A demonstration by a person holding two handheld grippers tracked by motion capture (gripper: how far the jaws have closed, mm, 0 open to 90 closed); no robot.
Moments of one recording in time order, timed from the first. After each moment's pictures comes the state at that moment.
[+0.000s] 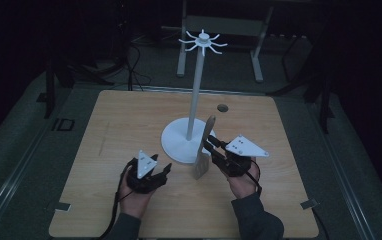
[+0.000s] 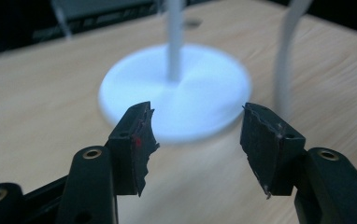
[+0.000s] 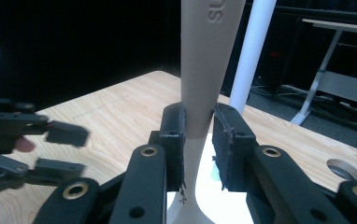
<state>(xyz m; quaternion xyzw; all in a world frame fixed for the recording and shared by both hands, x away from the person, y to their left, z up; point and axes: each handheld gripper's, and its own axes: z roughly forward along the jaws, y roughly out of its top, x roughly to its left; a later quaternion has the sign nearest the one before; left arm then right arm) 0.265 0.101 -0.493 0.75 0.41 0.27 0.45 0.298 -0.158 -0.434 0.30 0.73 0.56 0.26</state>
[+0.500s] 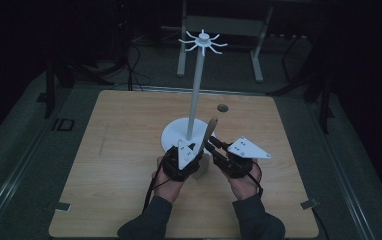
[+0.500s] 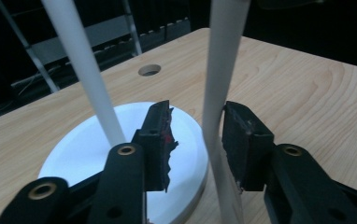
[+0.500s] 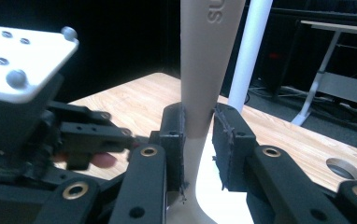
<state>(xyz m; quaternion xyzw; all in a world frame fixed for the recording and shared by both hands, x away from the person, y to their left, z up) 0.297 0.020 -0.483 0.76 0.34 0.29 0.47 0.294 -0.162 -0.435 0.30 0.73 0.56 0.26</state>
